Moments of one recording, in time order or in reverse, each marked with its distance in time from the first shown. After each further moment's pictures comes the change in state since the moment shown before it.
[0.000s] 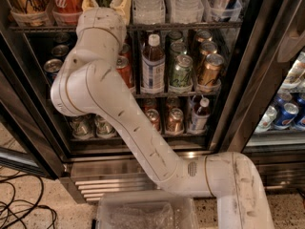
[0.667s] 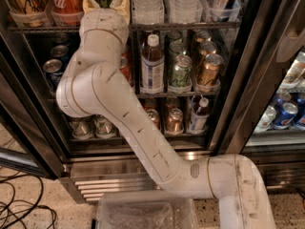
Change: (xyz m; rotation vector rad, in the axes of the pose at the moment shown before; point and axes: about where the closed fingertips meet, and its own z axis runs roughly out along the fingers) arm 0.001 0.000 0.001 -0.021 -0.019 0.001
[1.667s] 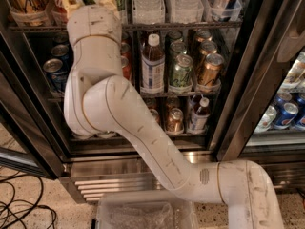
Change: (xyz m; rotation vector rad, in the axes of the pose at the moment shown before) arm -0.059 0.018 -0.040 -0.170 -0.222 0.020
